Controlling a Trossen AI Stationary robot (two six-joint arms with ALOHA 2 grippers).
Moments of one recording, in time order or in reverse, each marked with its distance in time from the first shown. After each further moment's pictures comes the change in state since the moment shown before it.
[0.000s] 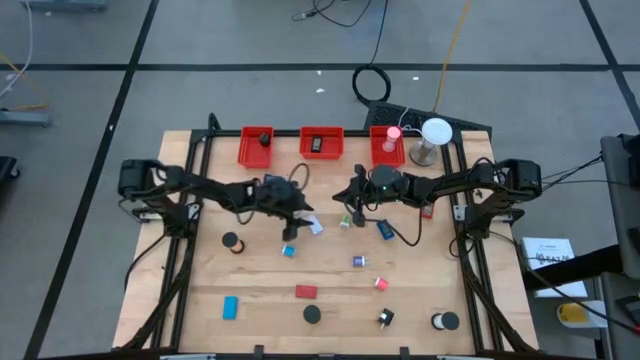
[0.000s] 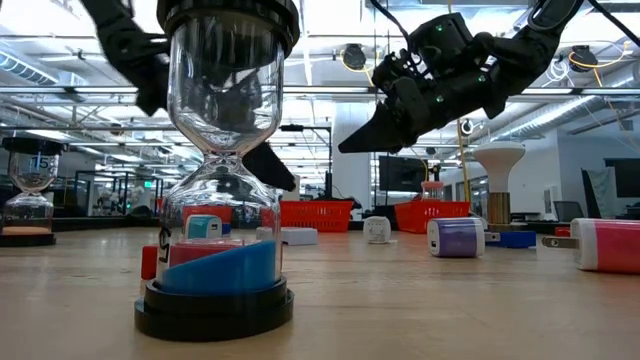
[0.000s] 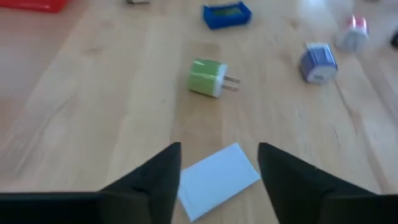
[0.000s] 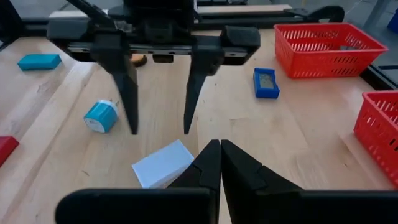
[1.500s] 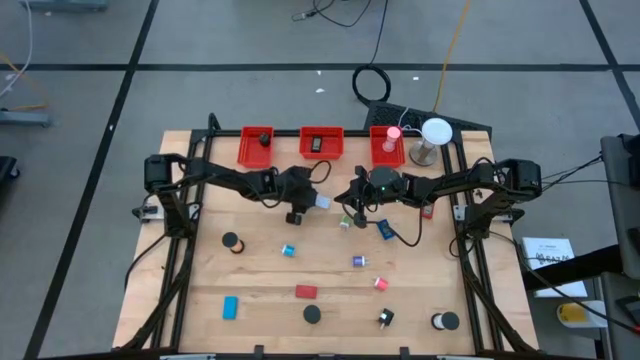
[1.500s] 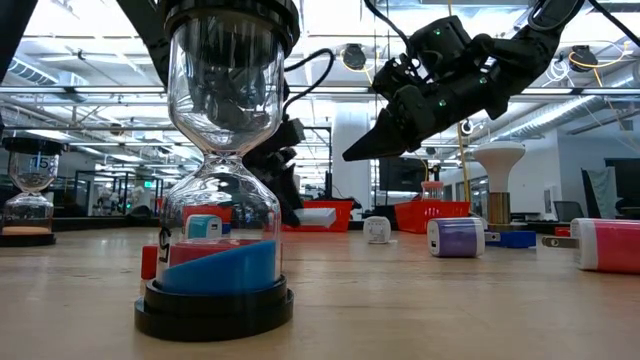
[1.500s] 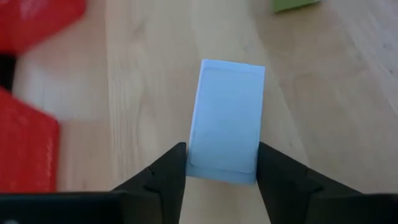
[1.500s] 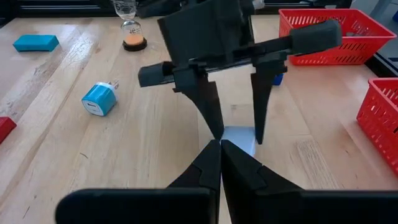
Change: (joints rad) left arm 0.120 0.184 0.175 -0.166 -0.151 0.595; right arm -0.001 0.000 0.000 -0.049 -0.001 -0.026
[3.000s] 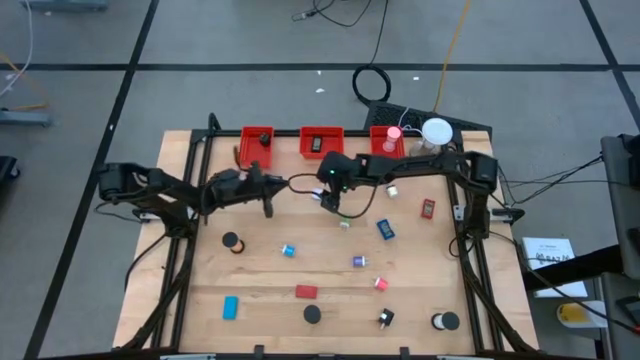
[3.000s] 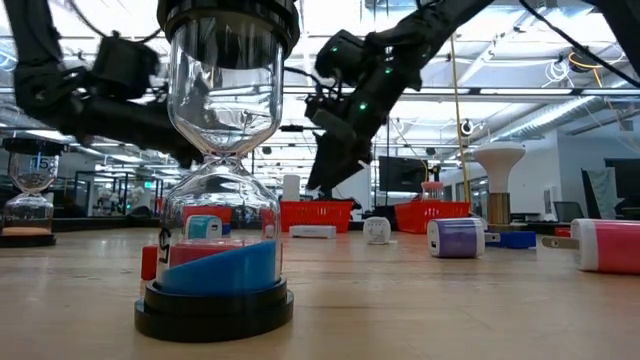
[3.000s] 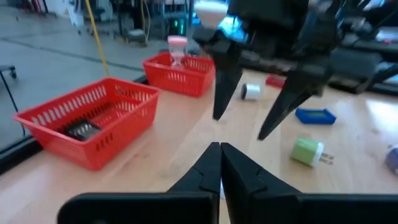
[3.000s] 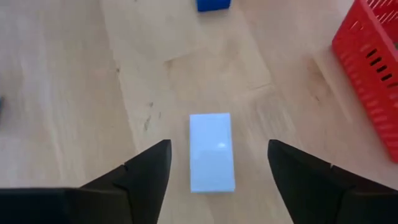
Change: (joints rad) left arm 0.092 -0.372 -0.686 0.982 0.011 -0.692; right arm -0.041 0.337 0.661 -0.817 0.155 0.148
